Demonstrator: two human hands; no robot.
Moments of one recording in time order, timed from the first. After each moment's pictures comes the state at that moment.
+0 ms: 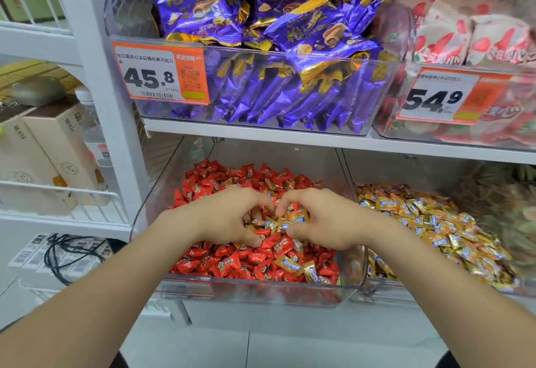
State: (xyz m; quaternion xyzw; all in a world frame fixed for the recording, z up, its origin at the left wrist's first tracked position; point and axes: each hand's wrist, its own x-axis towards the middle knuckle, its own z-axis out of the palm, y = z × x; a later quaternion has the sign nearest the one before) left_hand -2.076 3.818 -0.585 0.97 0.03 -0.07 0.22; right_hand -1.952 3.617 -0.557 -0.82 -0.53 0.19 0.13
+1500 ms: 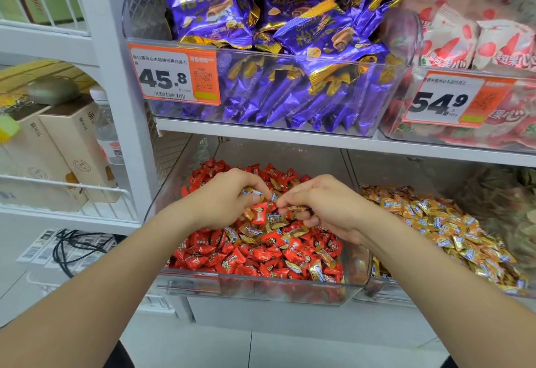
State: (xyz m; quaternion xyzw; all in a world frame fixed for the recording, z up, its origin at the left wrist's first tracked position) left_hand -2.086 3.823 -0.574 0.94 0.10 0.06 0.31; right_hand -1.961 3.634 -0.558 -0.74 -0.28 0.38 0.49
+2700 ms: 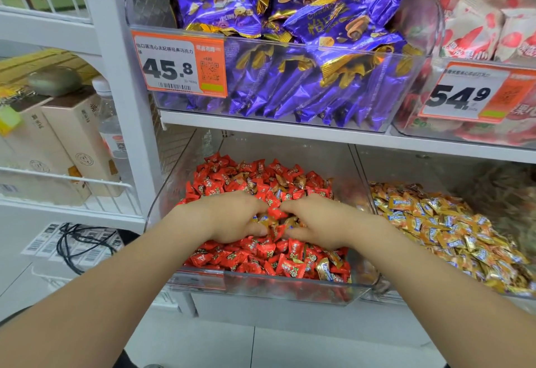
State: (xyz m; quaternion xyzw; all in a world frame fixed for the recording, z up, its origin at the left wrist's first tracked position) left_hand -2.084 3.827 -0.598 0.98 0.05 -0.13 0.11; right_hand -1.940 3.649 -0.600 -0.79 -0.59 0.15 0.00
